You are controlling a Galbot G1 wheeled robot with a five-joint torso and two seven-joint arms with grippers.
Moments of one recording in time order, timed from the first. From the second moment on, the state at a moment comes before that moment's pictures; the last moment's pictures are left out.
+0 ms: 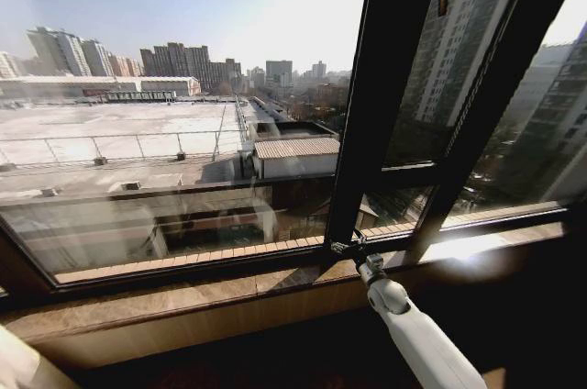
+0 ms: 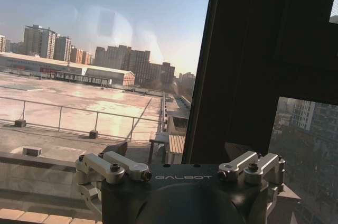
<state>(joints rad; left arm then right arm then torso) 0.96 -0.69 -0.94 -0.79 -0.51 -0.30 -0.11 -0.91 1.09 0.24 1.46 0.35 0.05 0.02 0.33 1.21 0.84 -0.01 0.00</state>
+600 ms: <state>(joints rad) 1.35 -1.08 -1.07 -1.42 -0.39 -0.30 -0.09 -0.91 1.09 0.24 1.46 0.35 0.05 0.02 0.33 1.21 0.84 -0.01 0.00</state>
